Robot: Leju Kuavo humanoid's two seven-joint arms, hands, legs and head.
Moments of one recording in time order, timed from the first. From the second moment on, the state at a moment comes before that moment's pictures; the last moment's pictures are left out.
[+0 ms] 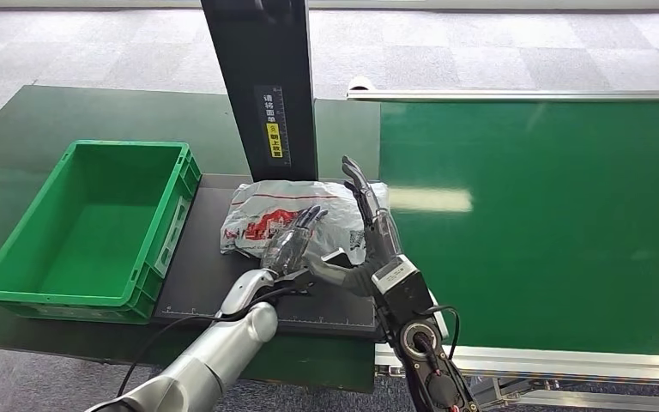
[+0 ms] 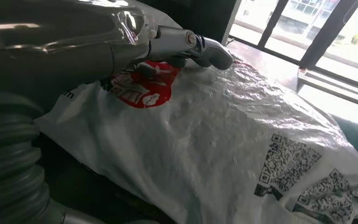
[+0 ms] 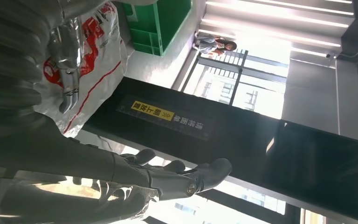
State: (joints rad) left arm -0.62 -0.30 -0.39 -0.45 -0.92 0.38 -0.24; right arm -0.28 0.20 0.43 -1.39 0.16 0.01 -0.48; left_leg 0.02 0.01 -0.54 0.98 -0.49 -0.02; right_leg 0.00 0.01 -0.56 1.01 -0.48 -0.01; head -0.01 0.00
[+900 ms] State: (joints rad) left arm -0.60 -0.34 -0.42 -0.57 -0.88 0.69 -0.41; right arm -0.31 0.22 0.43 -1.39 0.15 0.00 -0.48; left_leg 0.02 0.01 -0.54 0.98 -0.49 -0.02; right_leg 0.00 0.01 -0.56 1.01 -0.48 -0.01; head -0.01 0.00
